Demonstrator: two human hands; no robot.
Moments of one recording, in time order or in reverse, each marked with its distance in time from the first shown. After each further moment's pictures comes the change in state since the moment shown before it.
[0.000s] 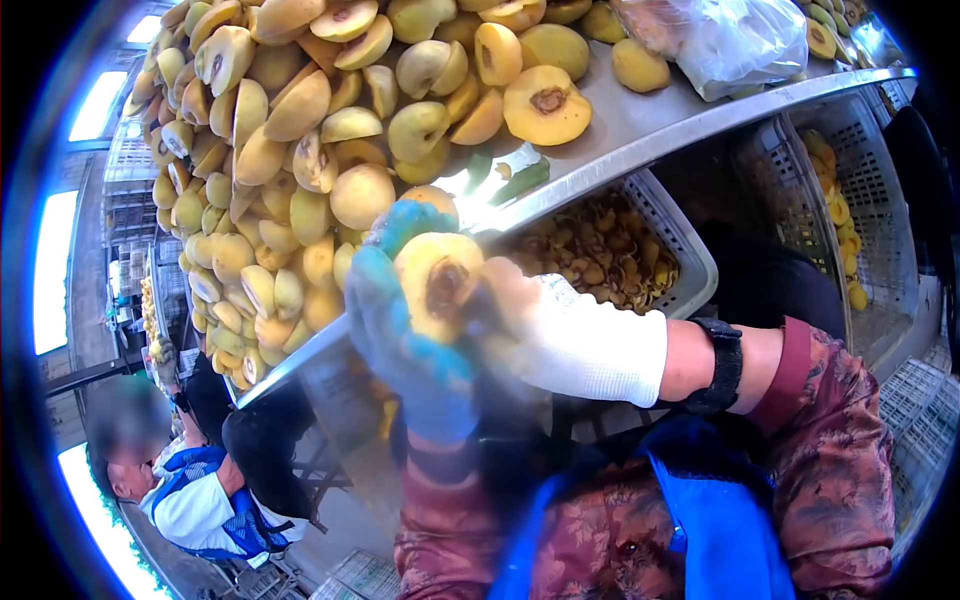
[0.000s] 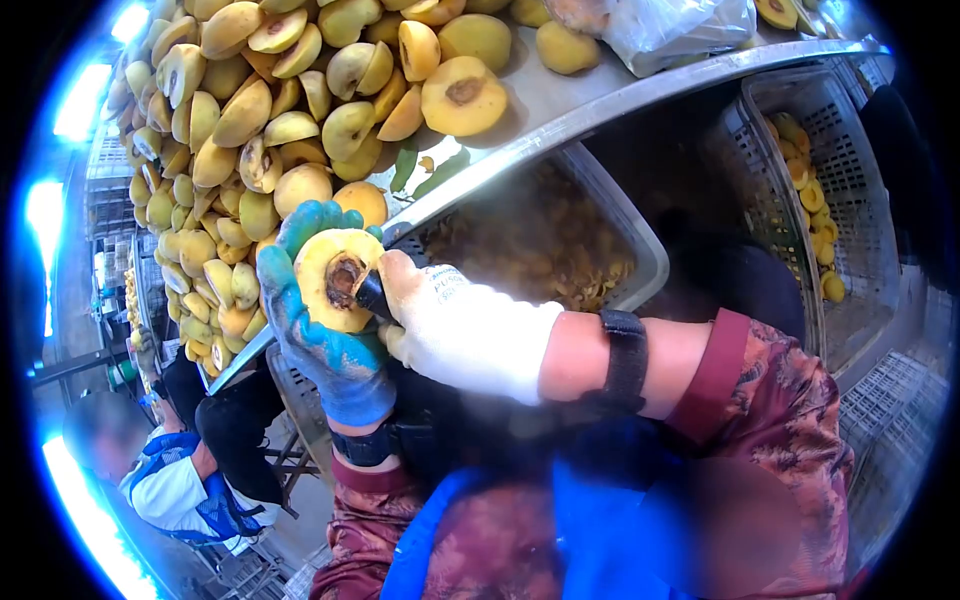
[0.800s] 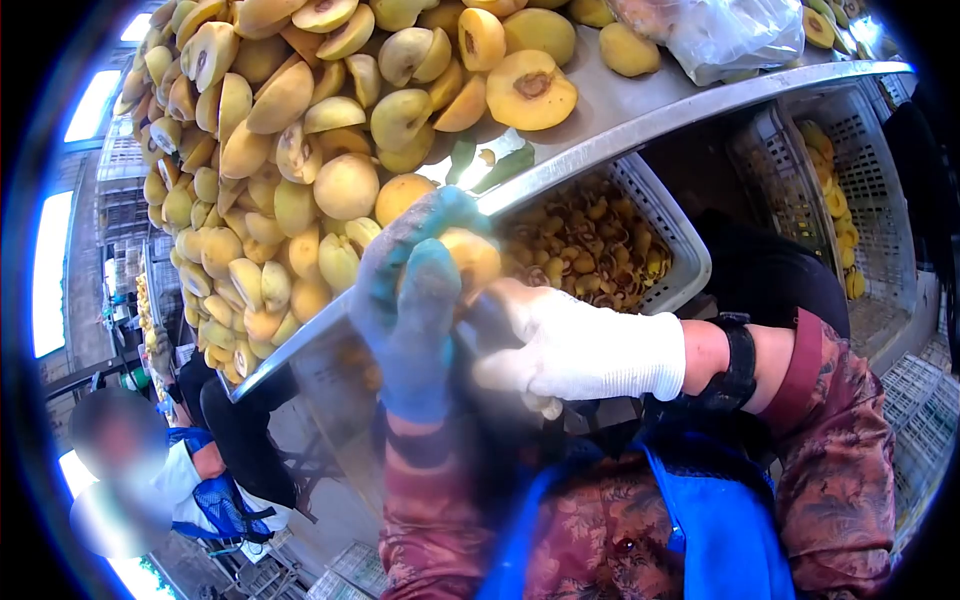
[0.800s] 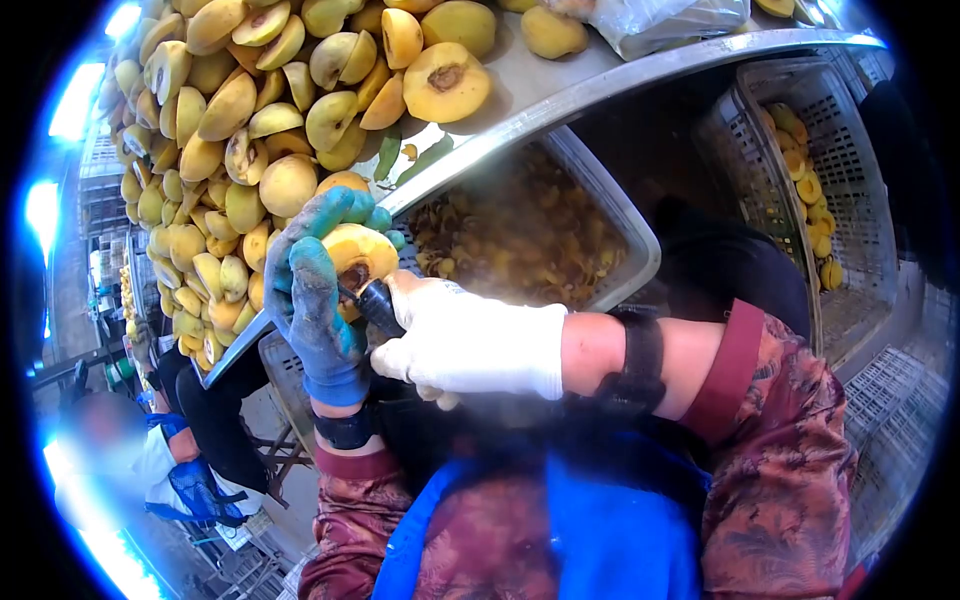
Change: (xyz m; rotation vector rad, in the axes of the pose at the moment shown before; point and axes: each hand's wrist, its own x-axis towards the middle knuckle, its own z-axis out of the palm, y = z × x) left_hand 0.002 0.006 0.009 -0.500 -0.138 -0.259; right_hand -0.011 -0.009 -0.014 0.466 -0.291 0.324
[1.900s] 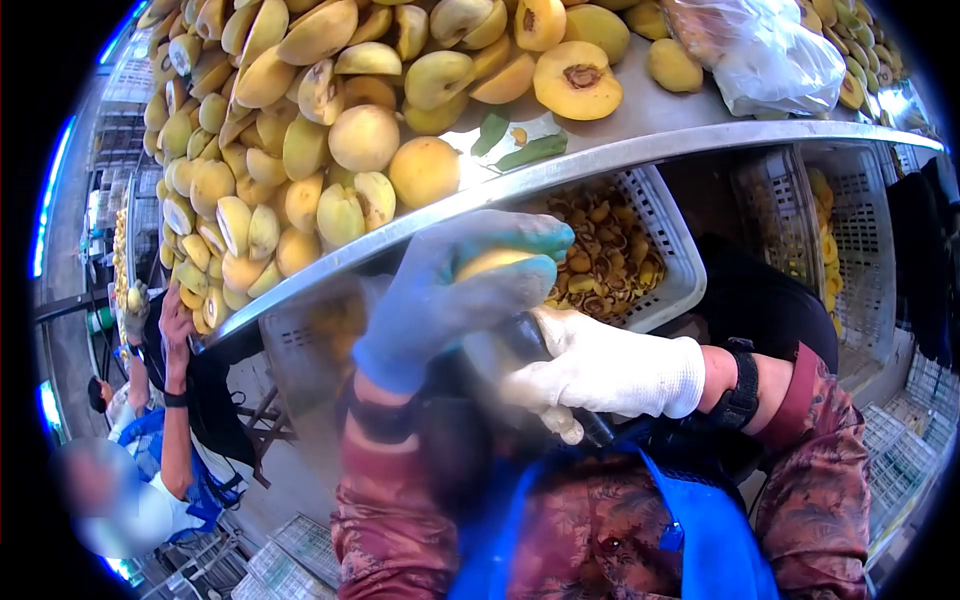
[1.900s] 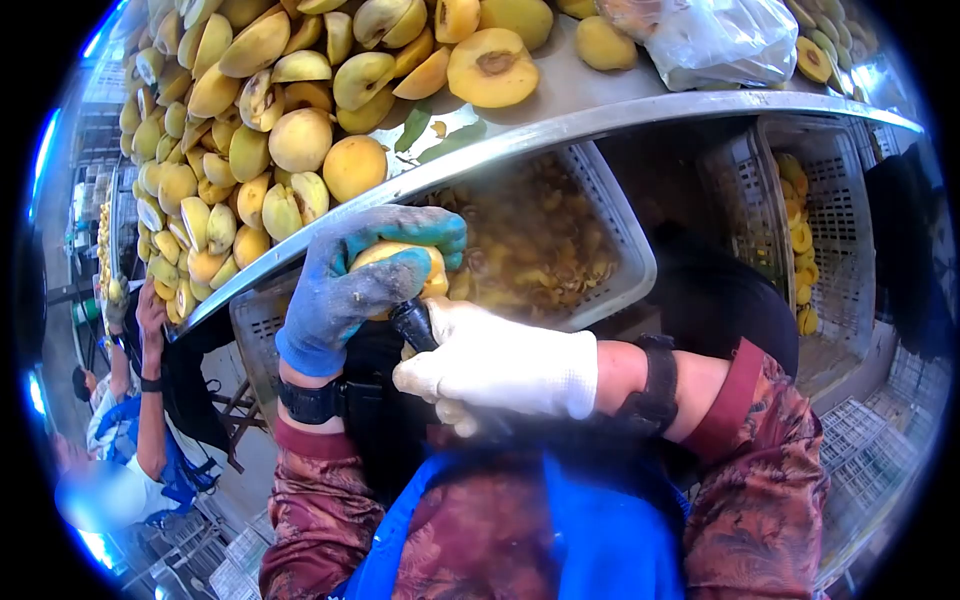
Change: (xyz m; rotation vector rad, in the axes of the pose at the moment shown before) left_hand 0.005 0.002 -0.023 -0.213 -0.475 -0.377; right_hand -0.017 -0.013 0.009 0.304 -0.154 0.368
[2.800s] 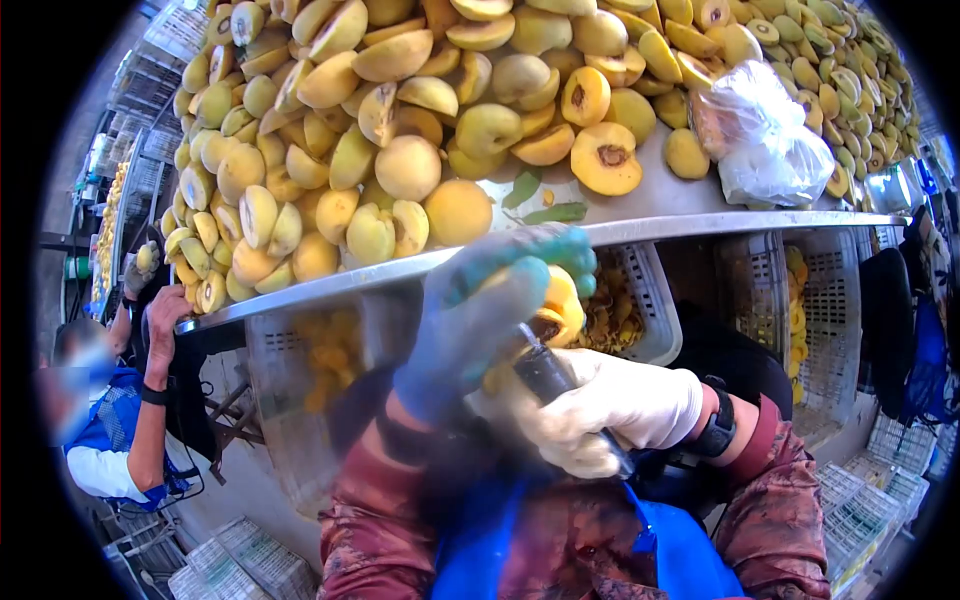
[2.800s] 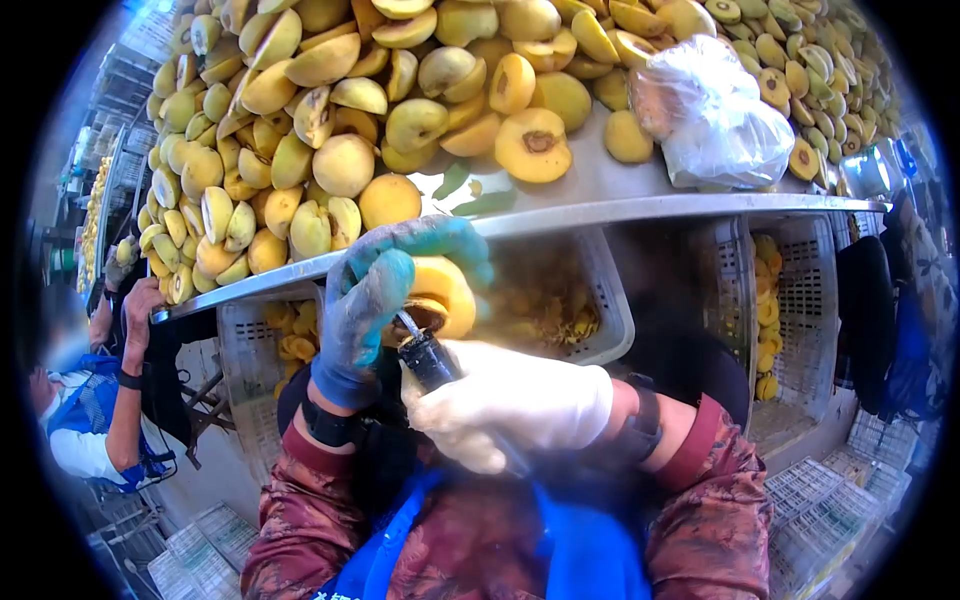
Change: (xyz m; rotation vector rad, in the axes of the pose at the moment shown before) left_hand -0.005 0.025 0.022 -0.458 0.195 0.173; right_hand -0.010 -0.017 0.005 0.281 -0.307 -0.037
